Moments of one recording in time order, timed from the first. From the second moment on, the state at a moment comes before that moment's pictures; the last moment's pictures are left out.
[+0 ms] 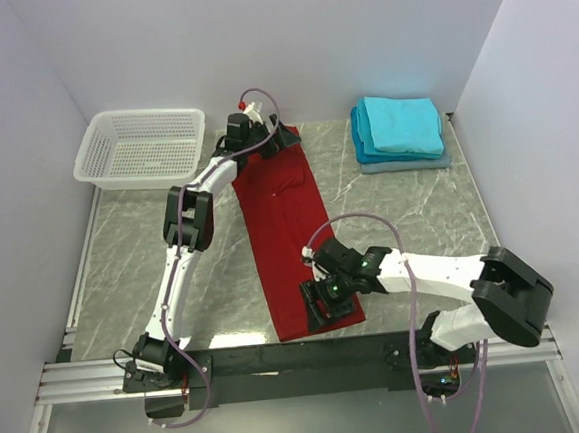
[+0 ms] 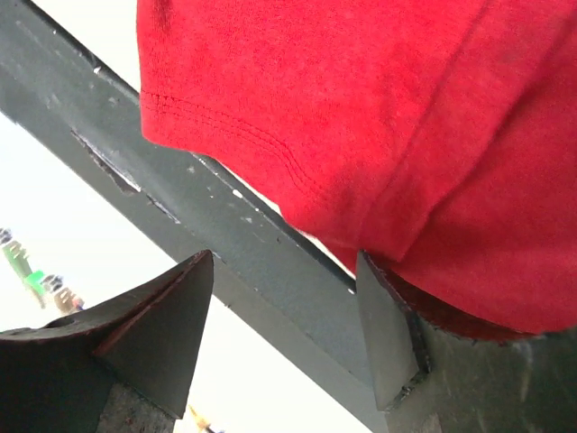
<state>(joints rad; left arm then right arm) -0.32 2.76 2.35 0.10 0.52 -0.69 0.93 1.36 0.65 -0.44 -0.41 0.59</state>
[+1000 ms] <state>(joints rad) -0.80 1.16 0.69 0.10 0.05 -0.71 0.51 0.88 0.72 -0.63 0.16 0.62</state>
